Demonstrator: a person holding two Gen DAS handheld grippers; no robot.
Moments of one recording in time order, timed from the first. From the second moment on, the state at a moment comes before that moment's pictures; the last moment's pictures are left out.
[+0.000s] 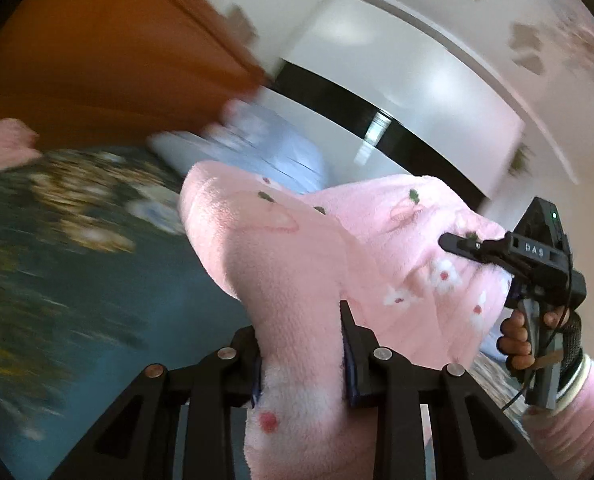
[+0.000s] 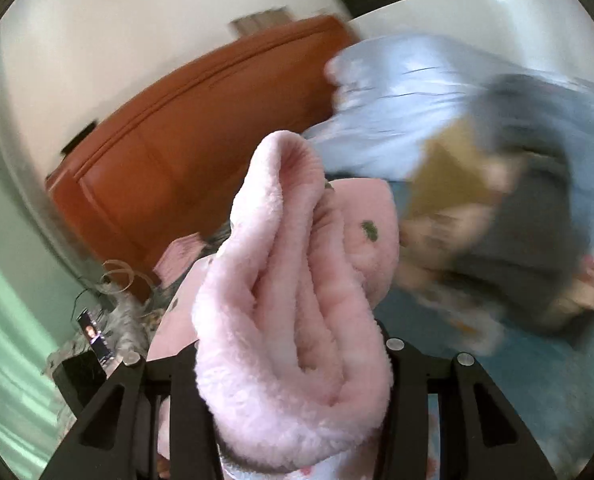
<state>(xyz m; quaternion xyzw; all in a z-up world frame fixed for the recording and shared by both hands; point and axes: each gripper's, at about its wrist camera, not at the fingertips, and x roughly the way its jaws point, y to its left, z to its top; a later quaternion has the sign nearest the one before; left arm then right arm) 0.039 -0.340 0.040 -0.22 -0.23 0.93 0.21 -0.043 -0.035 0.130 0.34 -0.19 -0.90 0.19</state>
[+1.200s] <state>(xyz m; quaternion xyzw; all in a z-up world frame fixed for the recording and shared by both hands) -0.040 -0.470 -0.063 -0.31 -0.25 0.92 0.01 -0.335 -0.266 -0.034 0.51 -0.06 -0.80 0.31</state>
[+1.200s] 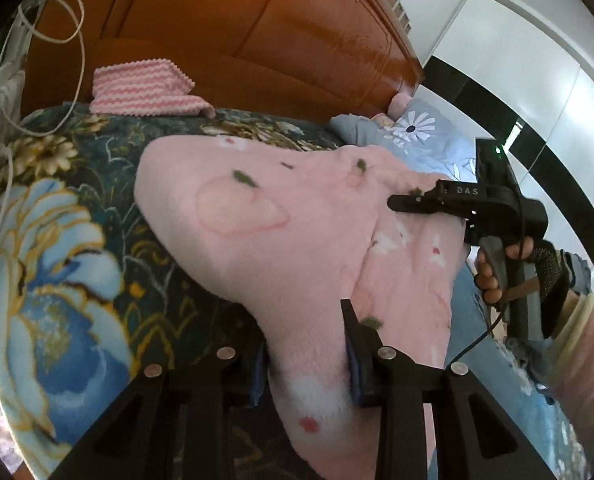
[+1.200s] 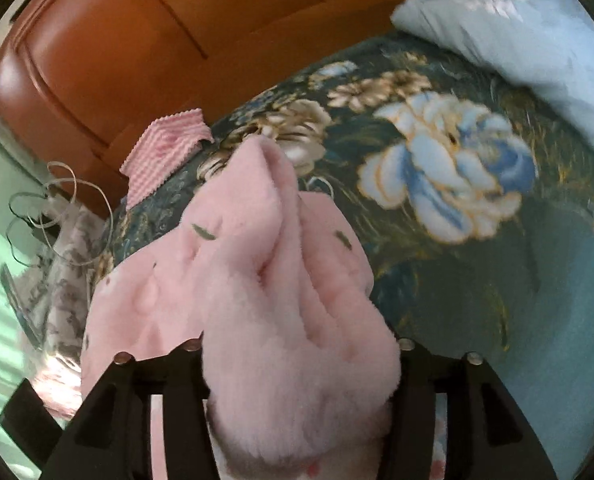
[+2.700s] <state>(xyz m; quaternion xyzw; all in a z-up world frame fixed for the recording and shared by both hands) -0.027 -0.438 -0.041 -0.30 -0.19 0.93 0.04 -0.292 -0.264 -0.028 0.46 0.00 -0.84 0.30</state>
